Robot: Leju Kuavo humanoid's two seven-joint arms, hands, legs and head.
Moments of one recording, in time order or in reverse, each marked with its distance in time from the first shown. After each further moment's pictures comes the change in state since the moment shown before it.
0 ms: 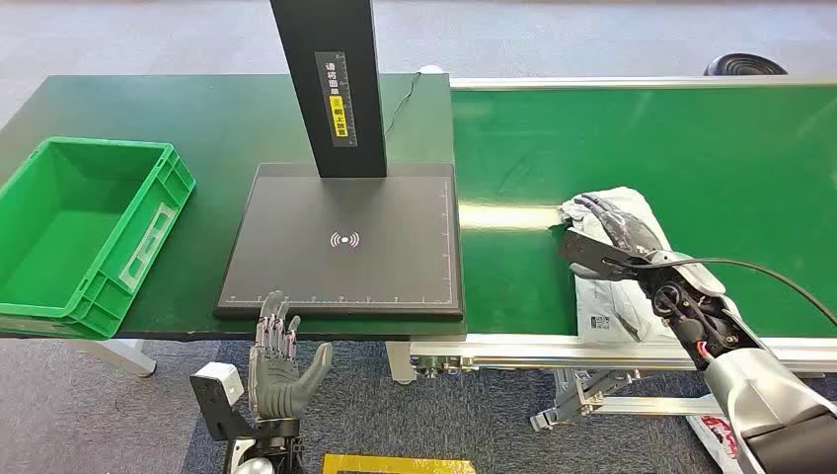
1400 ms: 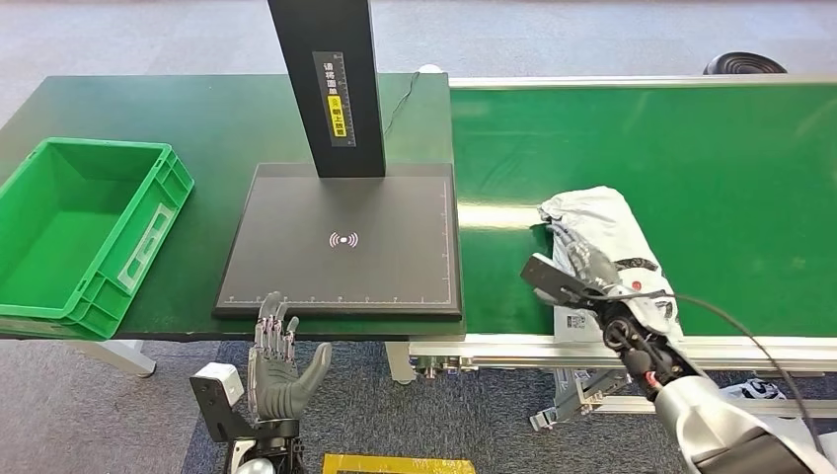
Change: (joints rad) left arm 0.003 -0.002 -0.001 -0.002 0.006 0.022 0.000; right arm 0.116 0.145 -0.045 0.062 -0.006 -0.168 0.063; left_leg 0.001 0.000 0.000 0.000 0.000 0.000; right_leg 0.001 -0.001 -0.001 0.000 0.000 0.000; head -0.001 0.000
